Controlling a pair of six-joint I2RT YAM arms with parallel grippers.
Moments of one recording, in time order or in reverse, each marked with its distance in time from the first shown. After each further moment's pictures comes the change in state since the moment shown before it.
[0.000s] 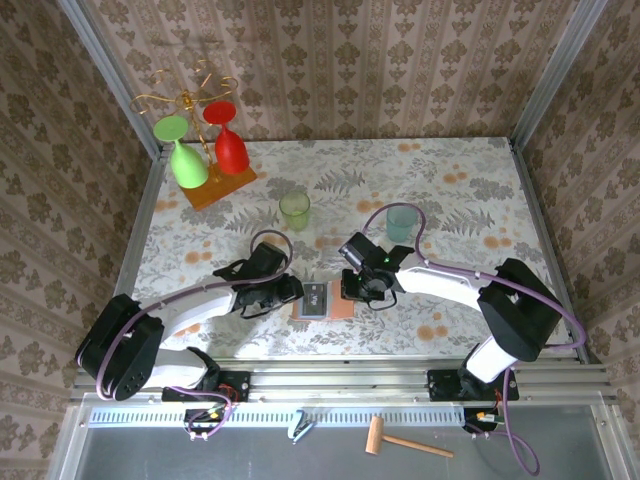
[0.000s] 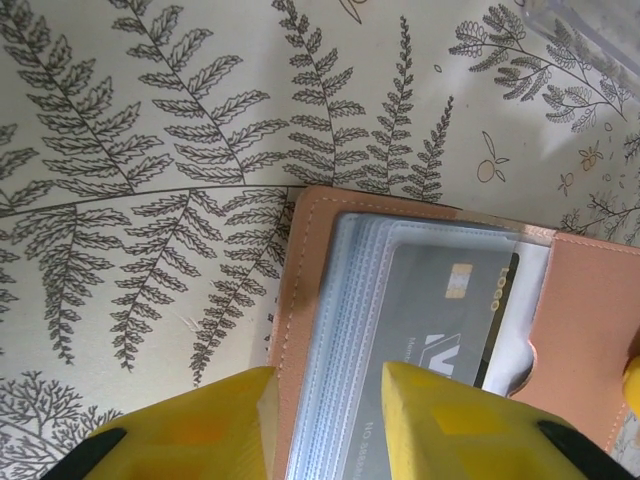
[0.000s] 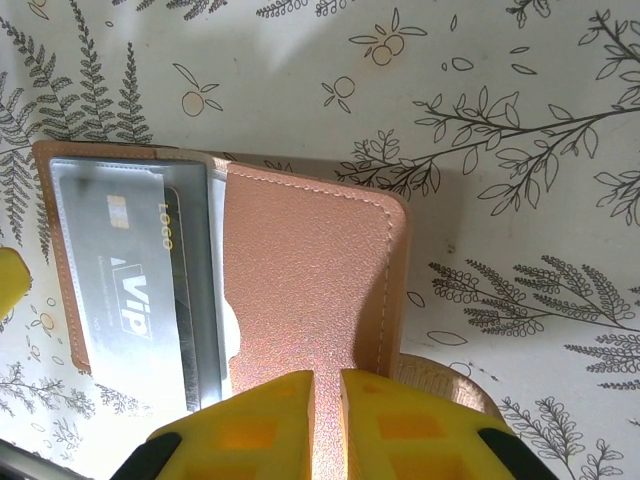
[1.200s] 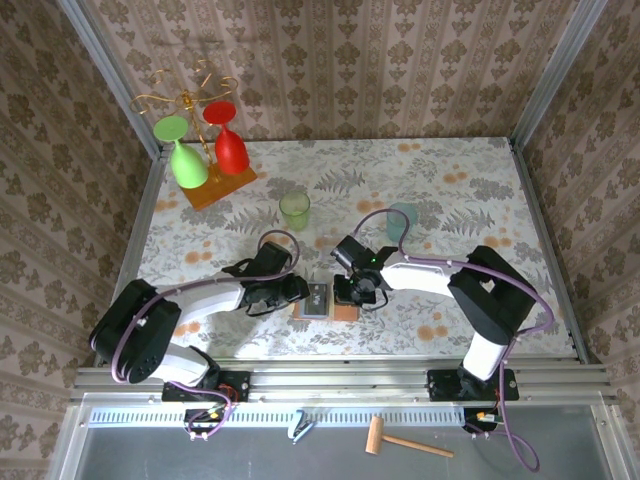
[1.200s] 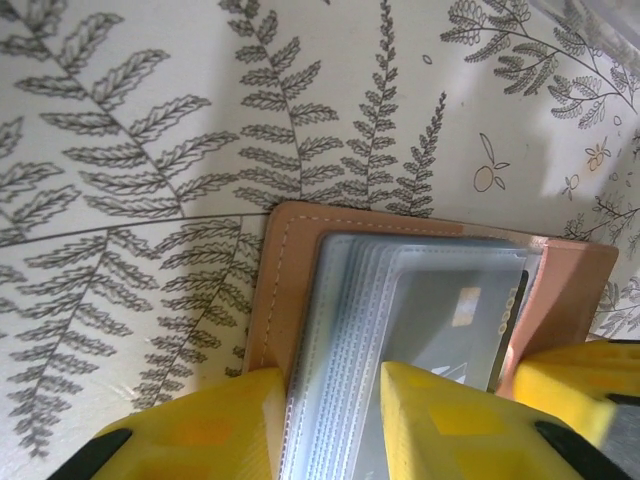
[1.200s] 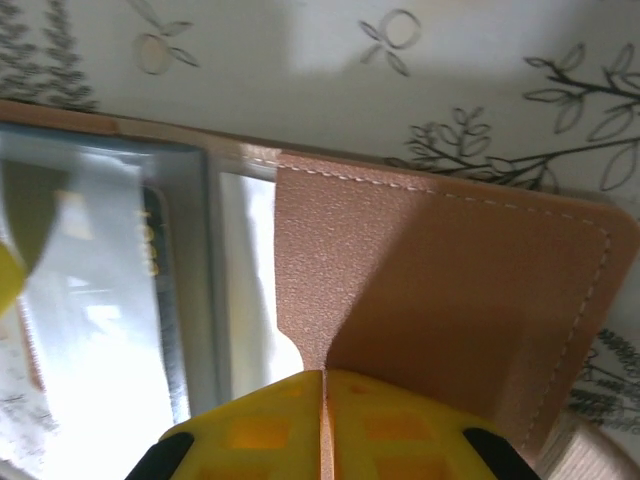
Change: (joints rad) left arm 0.000 0.112 0.003 0.111 0.053 0.008; right arm 0.003 0.154 0.023 0.067 -0.087 -0.023
